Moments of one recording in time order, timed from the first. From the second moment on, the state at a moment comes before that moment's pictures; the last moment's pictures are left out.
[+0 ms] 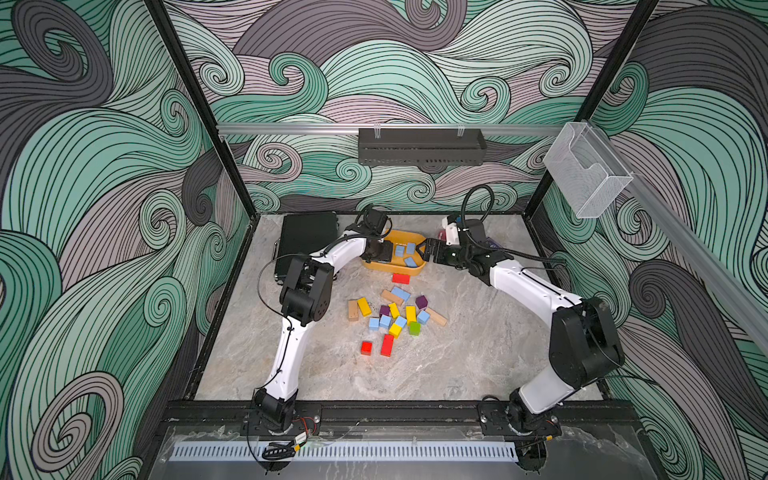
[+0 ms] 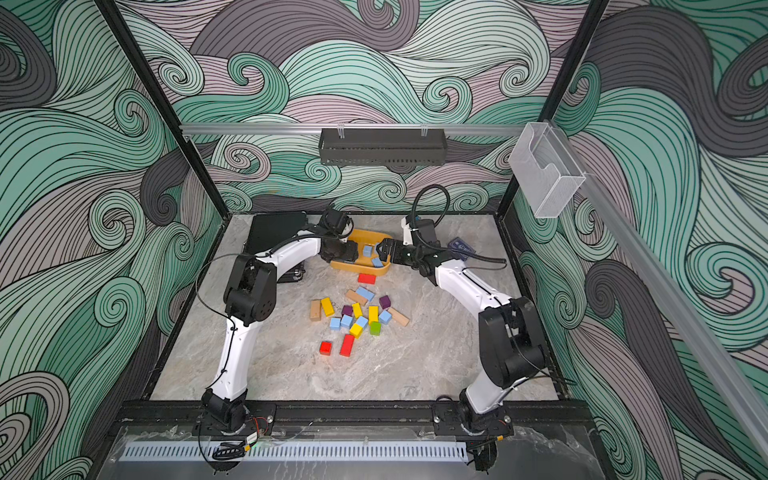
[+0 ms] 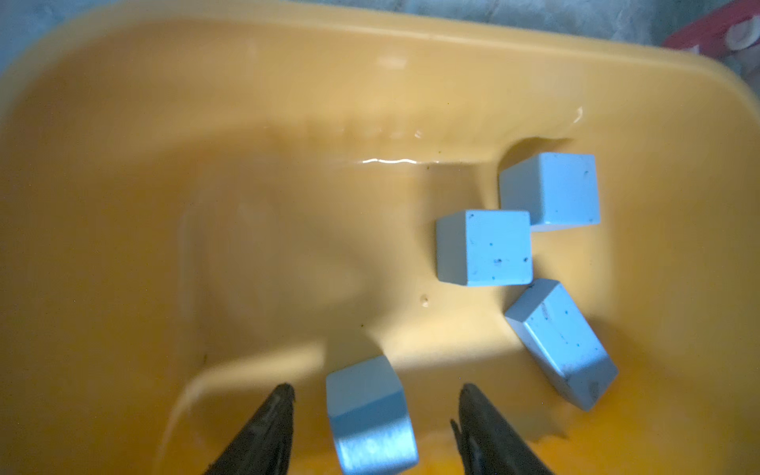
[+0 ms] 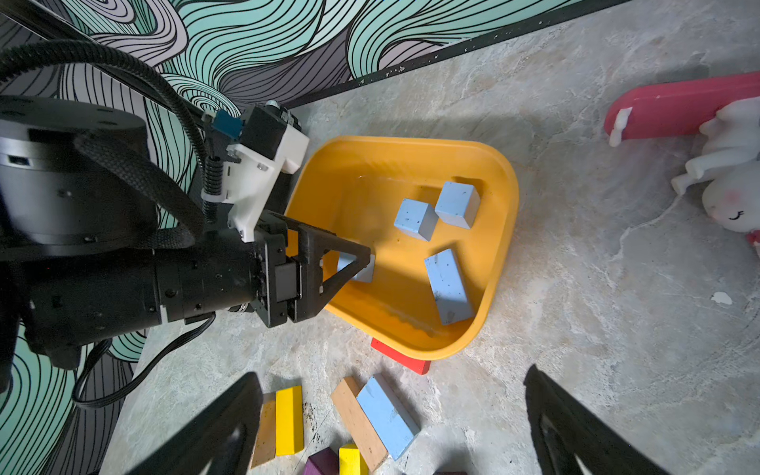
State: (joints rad) left arm -0.45 2.30 1.90 -0.65 0.06 -0.28; right arm 0.36 1.63 1.16 -0.20 -0.26 0.44
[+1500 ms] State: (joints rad) left arm -0.56 1.35 1.24 -0.77 0.00 -0.34; right arm 0.50 1.16 1.04 -0.57 -0.20 0.35
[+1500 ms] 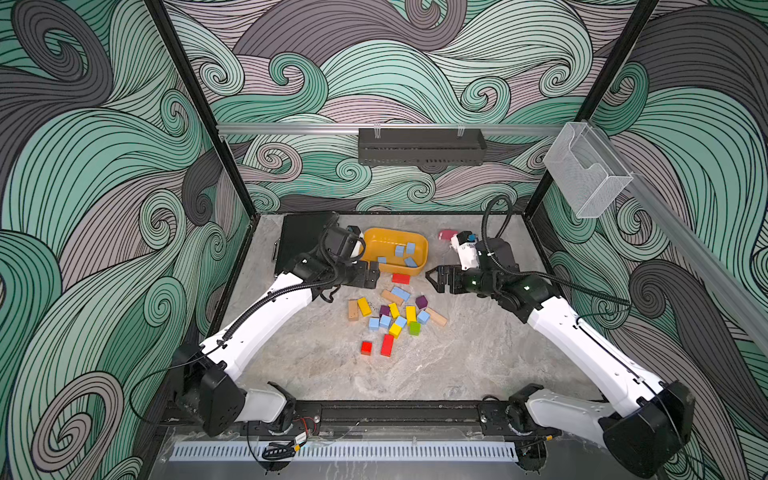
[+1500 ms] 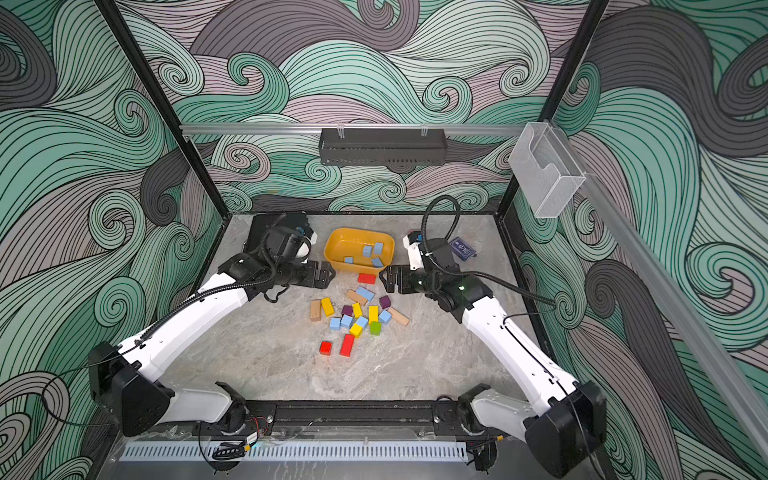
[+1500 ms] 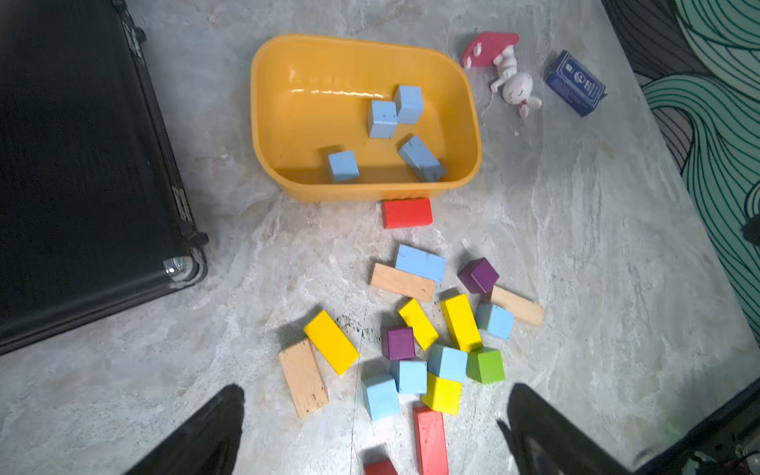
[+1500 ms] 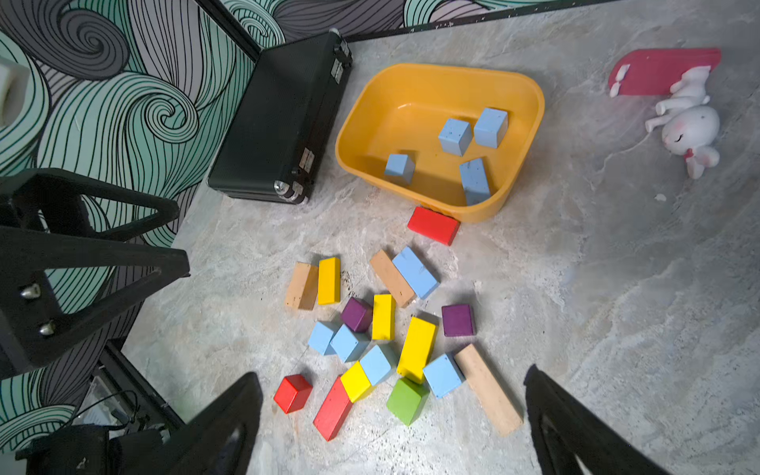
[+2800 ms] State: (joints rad) left arm -0.70 1.62 1.04 -0.74 0.04 -0.51; right arm 0.55 1.14 0.79 -0.47 -0.22 0.42
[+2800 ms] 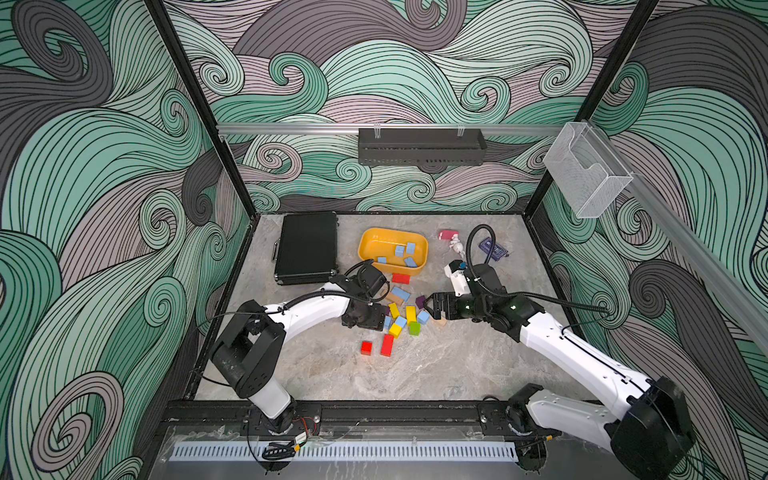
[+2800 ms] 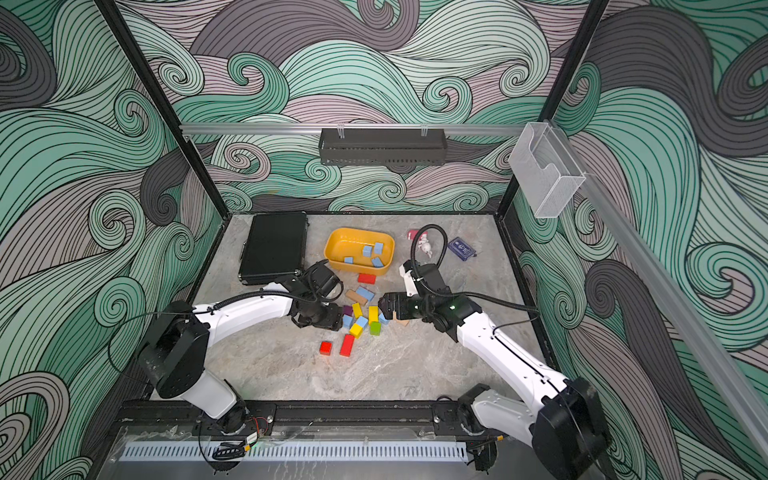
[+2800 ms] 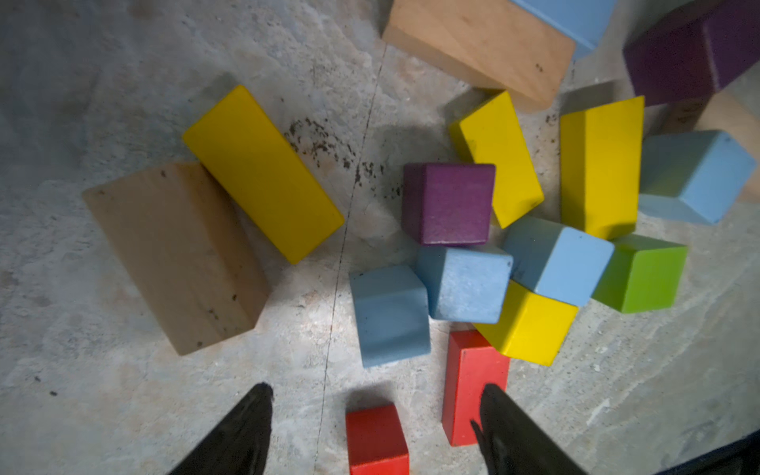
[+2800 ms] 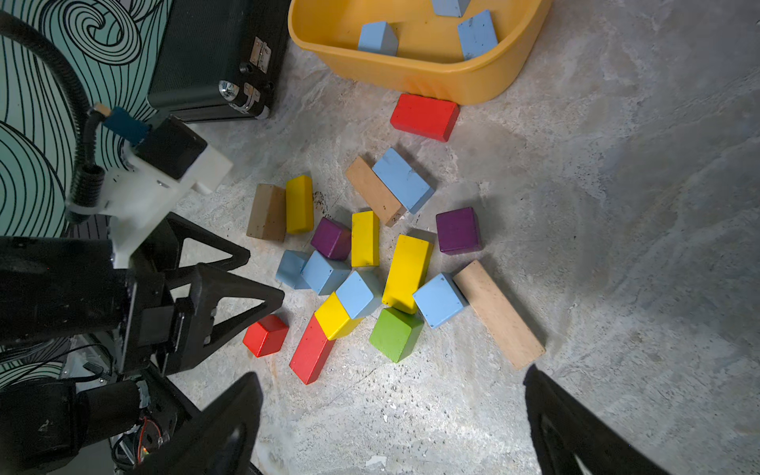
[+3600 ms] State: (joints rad) left arm -0.71 1.78 1.10 -0.73 0.03 -0.53; right arm 0.55 1.19 0.79 -0.41 -0.25 0.43
